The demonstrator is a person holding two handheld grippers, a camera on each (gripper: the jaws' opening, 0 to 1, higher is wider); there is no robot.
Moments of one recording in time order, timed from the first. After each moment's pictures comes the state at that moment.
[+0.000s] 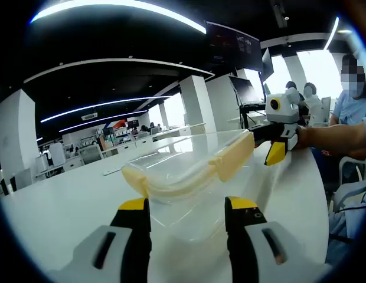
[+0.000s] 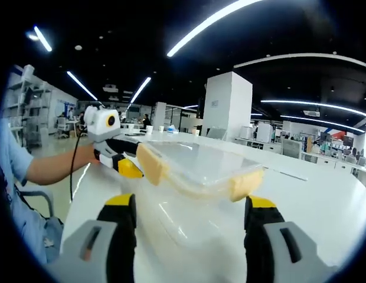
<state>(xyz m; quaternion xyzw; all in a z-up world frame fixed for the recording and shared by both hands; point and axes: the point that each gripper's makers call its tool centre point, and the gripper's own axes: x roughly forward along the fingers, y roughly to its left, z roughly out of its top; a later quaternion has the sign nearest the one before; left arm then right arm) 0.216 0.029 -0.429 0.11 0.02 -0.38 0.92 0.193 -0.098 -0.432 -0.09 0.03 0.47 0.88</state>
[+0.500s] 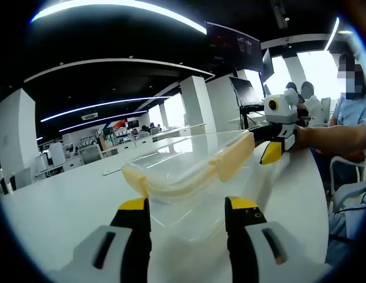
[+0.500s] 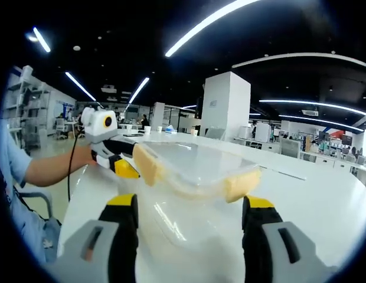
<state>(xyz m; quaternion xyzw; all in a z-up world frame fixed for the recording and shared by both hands) 0.216 0.028 -0.430 0.11 0.02 -0.38 0.92 0.197 -0.100 -0.432 -0.08 0.03 0.47 0.88</state>
